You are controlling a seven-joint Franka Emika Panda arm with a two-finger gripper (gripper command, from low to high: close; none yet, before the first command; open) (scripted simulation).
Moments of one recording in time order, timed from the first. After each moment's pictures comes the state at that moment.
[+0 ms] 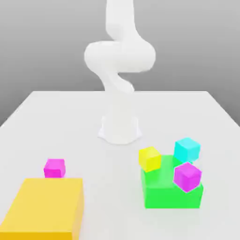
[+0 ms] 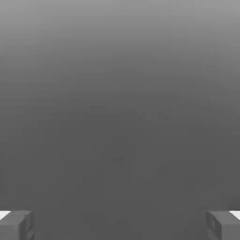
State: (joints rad) arm -0.06 -0.73 0.00 -2.36 0.00 2.35 0.89
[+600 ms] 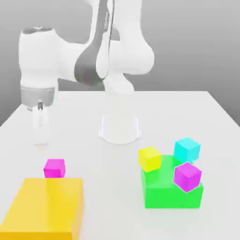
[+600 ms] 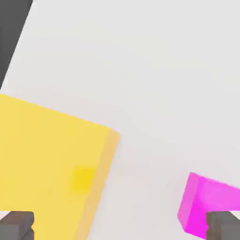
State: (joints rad) arm -0.57 -0.07 -0.10 -2.90 -0.02 2.86 1.65
